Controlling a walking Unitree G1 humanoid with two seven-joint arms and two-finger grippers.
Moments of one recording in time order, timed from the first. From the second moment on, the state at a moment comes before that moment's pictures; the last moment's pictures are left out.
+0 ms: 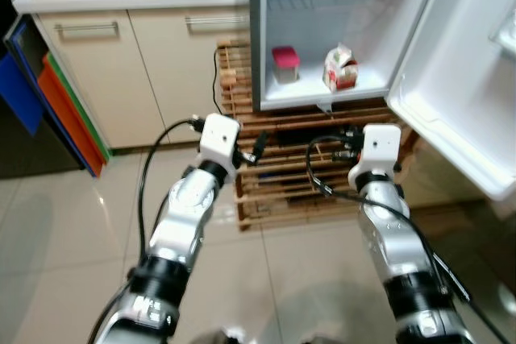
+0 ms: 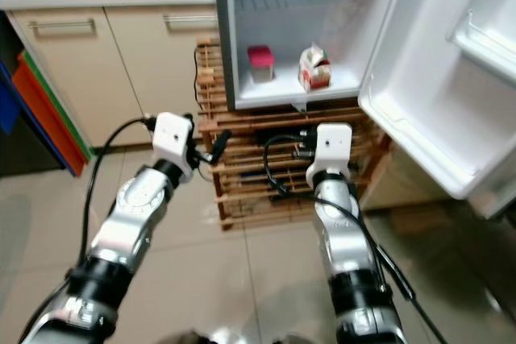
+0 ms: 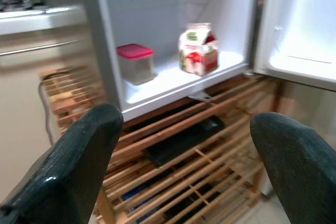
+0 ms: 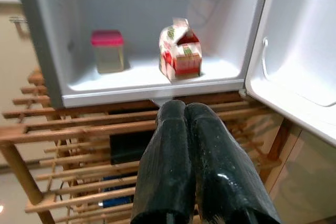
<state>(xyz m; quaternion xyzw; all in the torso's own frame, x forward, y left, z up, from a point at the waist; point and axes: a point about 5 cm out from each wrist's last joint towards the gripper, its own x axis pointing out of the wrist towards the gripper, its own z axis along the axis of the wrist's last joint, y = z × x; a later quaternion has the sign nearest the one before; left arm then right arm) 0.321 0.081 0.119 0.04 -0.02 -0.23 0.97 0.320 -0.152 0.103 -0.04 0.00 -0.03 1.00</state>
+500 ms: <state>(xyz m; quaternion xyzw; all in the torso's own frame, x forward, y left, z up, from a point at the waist) 0.322 0.096 0.118 0.07 -0.02 -0.25 0.96 0.316 -0.106 0.106 -0.06 -0.02 0.04 1.00</state>
